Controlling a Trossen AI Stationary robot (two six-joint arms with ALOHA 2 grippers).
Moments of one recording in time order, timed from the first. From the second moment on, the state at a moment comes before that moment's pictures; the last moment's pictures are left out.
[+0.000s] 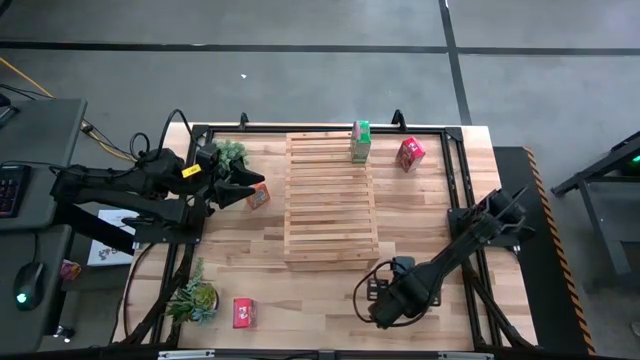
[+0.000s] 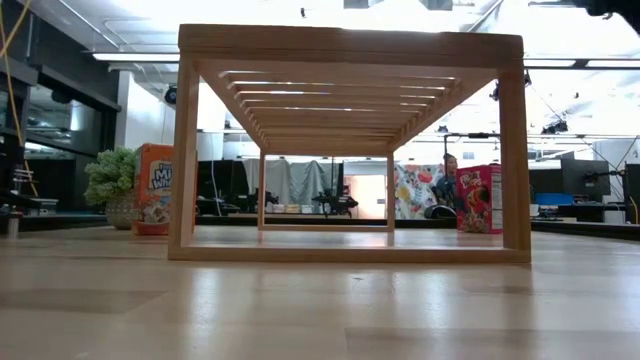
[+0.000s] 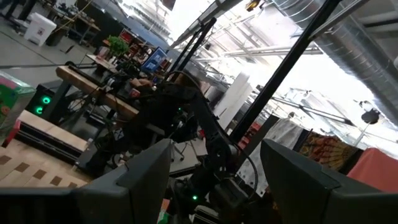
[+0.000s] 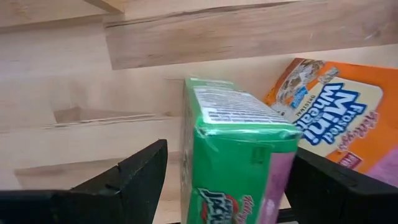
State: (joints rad) left arm -0.06 0.71 0.71 0.25 0.04 -0.62; right arm 0.68 1.87 1.52 -1.25 -0.04 2.33
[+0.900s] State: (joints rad) left arm -0.06 0.71 0.71 0.22 0.04 -0.62; right arm 0.70 1.81 1.57 -1.06 -0.08 2.03
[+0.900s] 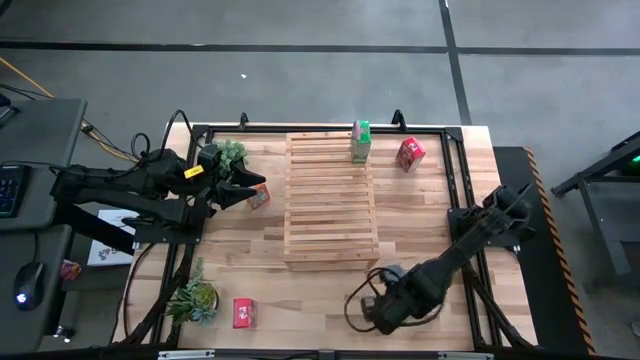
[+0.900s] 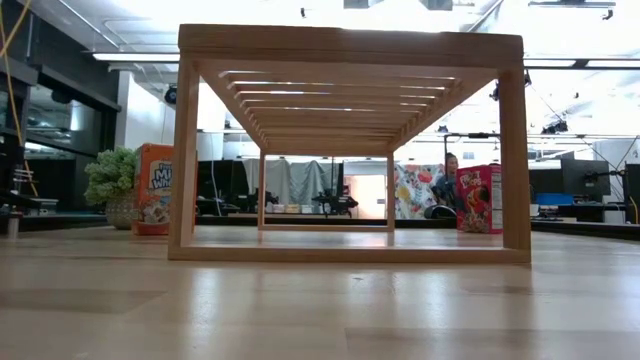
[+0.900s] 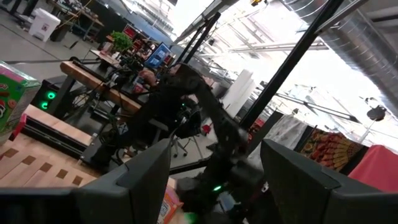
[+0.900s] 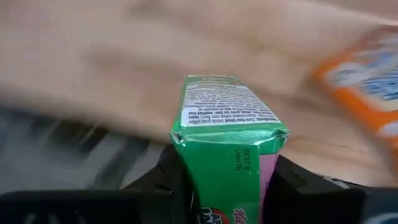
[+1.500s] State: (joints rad) left arm -0.06 0.71 0.71 0.23 0.03 -0.62; right arm 0.32 1.80 2.36 -1.19 0.41 0.90
